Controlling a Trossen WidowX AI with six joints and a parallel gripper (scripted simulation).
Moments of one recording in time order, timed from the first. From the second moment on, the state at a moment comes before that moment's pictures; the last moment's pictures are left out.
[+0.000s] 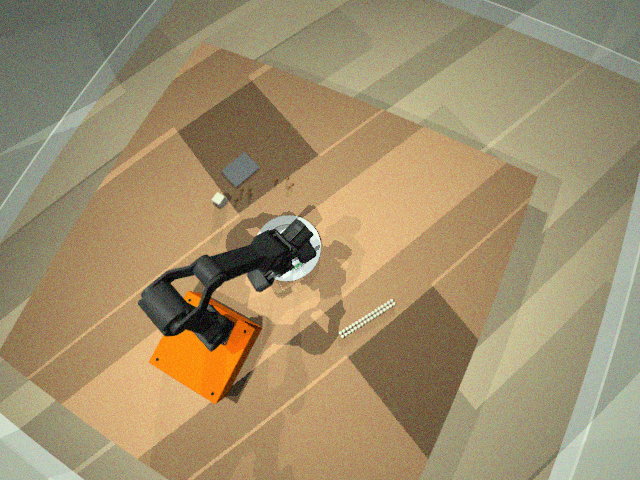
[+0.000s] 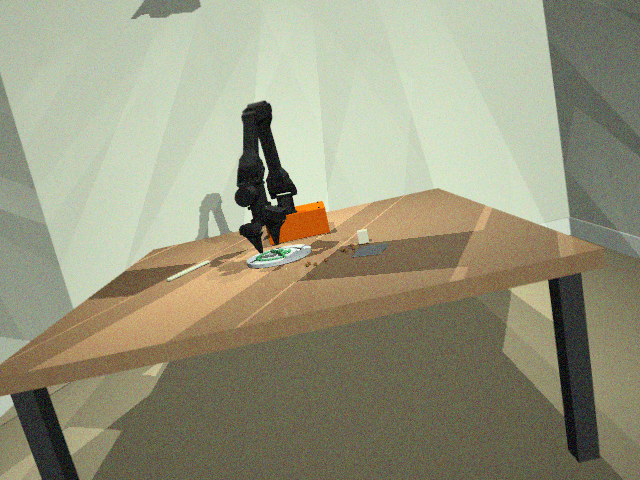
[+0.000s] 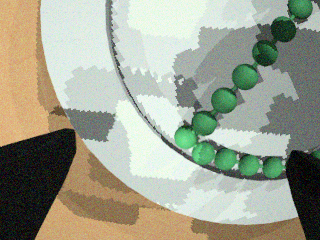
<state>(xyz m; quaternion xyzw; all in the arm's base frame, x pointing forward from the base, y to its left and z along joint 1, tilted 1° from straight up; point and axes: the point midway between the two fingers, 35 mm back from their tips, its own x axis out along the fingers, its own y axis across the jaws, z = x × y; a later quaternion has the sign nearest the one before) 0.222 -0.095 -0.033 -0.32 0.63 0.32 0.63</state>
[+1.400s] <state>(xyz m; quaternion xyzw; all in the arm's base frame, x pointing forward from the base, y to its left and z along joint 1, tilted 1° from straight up) 0.236 -0.091 -0.009 -0.13 0.69 0.13 0.70</state>
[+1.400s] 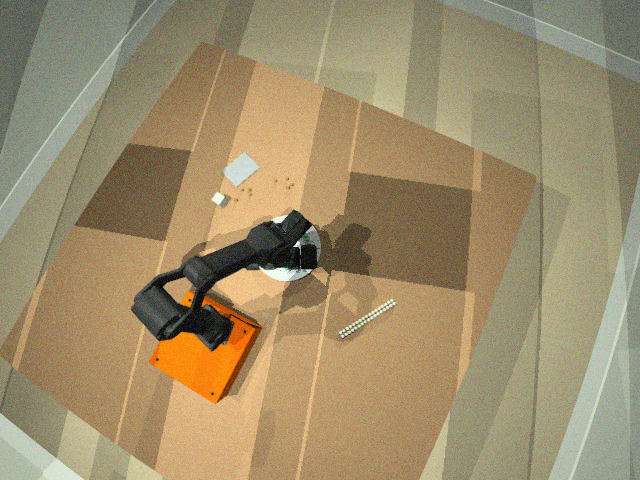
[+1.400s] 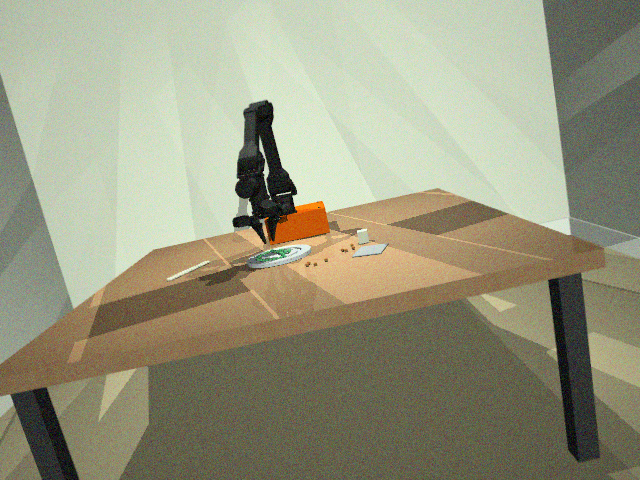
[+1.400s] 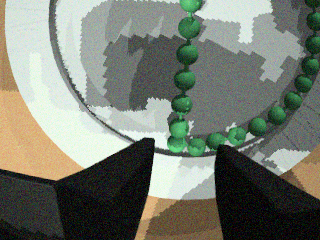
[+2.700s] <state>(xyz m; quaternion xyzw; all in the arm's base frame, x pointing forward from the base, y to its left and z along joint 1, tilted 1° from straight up) 0.235 -0.091 -0.038 -0.13 0.69 0.13 0.70</state>
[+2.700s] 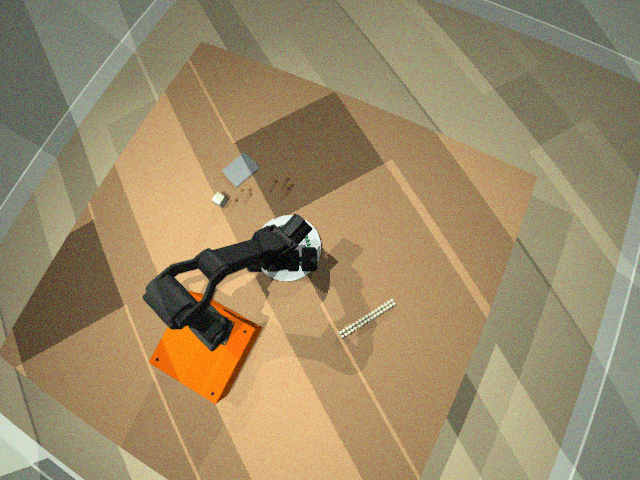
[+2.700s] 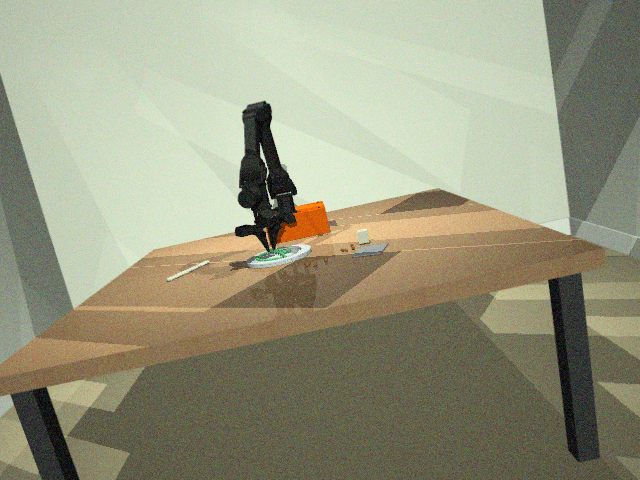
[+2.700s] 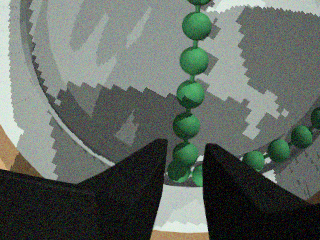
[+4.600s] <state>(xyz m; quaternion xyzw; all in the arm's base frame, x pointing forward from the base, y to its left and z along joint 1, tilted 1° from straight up) 0.221 -0.083 -0.038 -0.13 0.69 0.13 0.70</state>
